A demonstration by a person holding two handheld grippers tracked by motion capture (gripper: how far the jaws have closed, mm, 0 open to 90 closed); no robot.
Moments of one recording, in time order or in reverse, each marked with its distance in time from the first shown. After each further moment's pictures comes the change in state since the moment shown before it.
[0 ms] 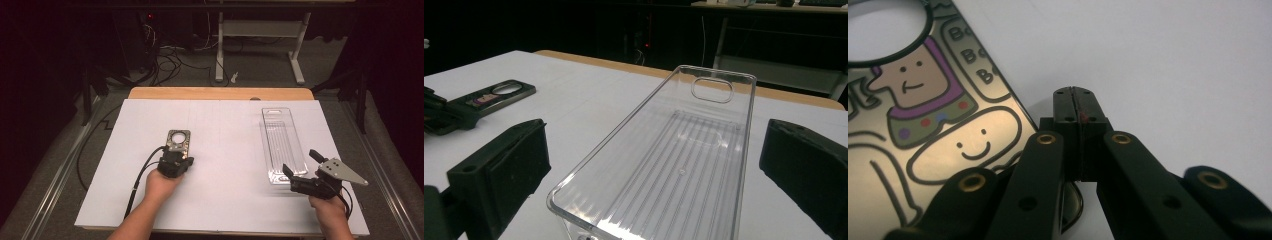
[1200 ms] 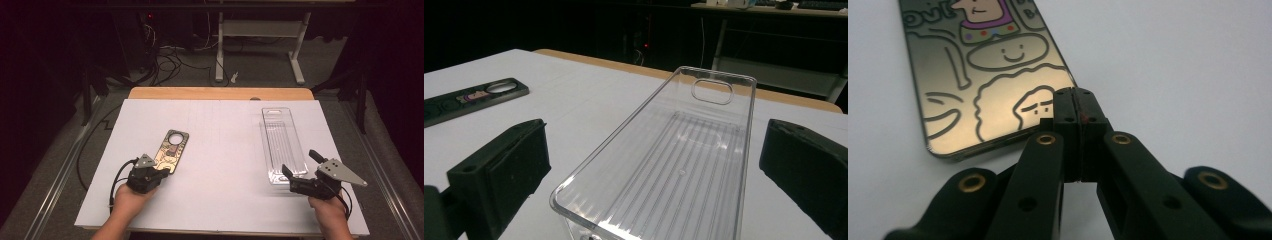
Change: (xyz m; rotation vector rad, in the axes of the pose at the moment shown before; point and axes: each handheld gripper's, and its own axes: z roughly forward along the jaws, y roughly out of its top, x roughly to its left) left arm 0.027 -0.052 -0.061 -0.046 0.003 0.033; right arm 0.003 0.001 -0.001 -0.001 -0.004 -0.011
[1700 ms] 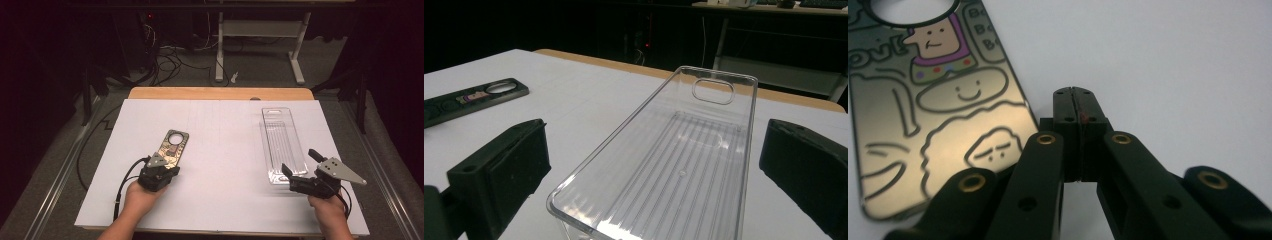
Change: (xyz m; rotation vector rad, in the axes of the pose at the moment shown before) left arm -0.020 0.017 0.025 0.001 -0.007 0.049; right arm -0.002 0.000 0.003 0.002 0.003 0.002
